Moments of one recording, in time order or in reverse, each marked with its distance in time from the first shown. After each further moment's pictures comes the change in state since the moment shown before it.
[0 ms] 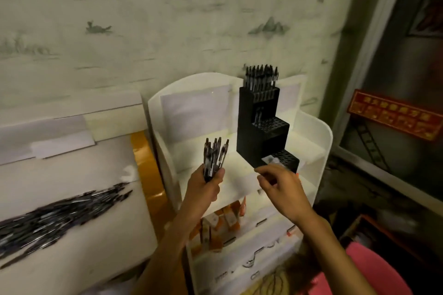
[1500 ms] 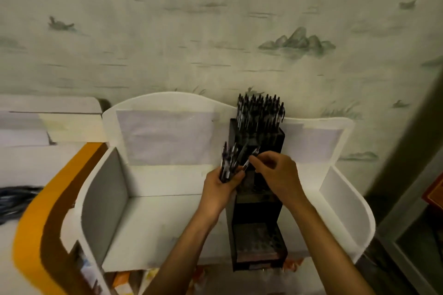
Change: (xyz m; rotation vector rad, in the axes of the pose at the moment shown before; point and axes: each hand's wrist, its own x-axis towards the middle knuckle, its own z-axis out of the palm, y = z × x) left_hand 0.241 0.024 0.224 -0.121 0.384 0.118; right_hand 0.318 0.171 -0.050 0.361 -0.129 -0.198
